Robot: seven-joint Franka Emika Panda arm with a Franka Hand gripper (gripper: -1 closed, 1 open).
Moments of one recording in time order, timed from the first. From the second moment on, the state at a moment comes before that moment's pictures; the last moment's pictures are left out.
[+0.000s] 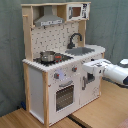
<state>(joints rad) -0.33 -1.48 1.28 -2.60 -0.48 2.89 -0.60</state>
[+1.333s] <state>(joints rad) -0.11 -1.47 1.08 -2.62 -0.48 2.72 -0.89</state>
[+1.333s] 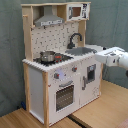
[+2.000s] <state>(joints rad) -0.12 -1.47 0.93 -2.63 -0.48 2.73 -1.07</state>
